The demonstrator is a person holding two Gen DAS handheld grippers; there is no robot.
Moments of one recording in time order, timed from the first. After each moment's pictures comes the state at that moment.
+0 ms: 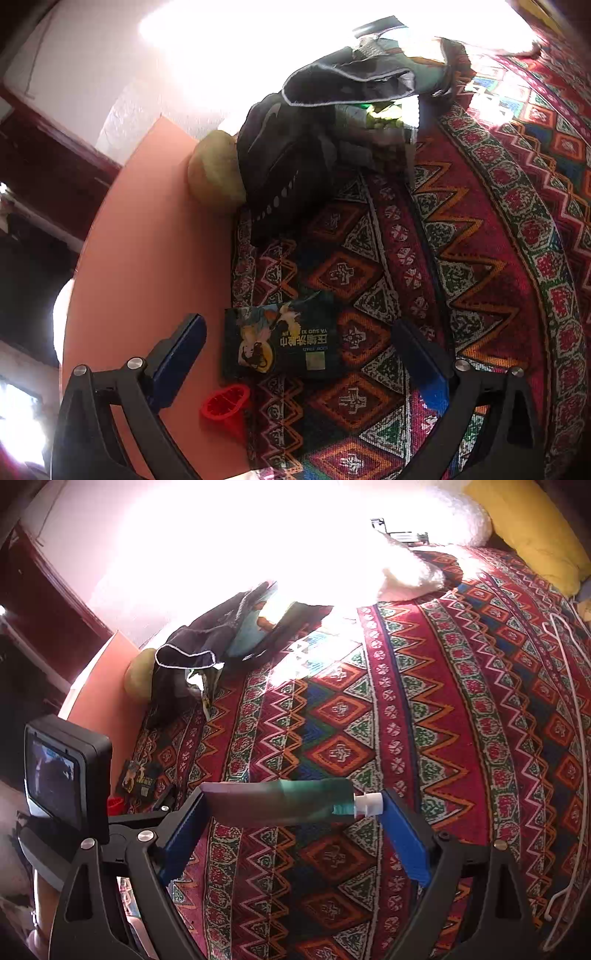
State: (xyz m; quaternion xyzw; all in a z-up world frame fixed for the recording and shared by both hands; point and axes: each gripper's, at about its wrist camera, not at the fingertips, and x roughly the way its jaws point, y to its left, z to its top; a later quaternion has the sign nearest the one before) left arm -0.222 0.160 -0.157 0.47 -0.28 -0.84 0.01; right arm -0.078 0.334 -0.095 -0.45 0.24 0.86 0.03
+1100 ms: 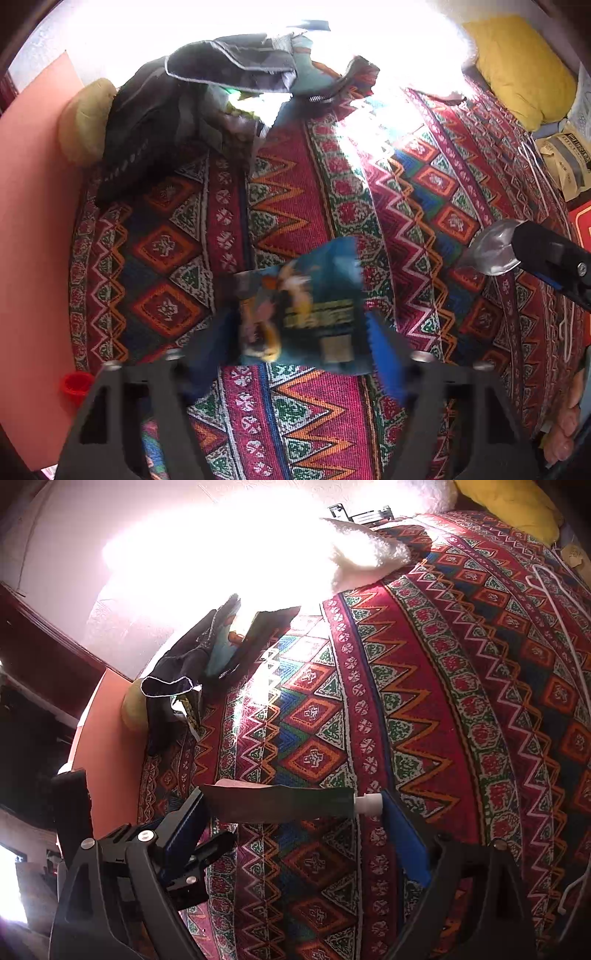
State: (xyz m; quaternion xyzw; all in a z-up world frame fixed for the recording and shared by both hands) left arm -0.200 0.186 -0.131 0.56 -0.10 -0.80 -0.21; right arm -0.080 0.353 -0.096 -0.44 0.31 0.84 0.03
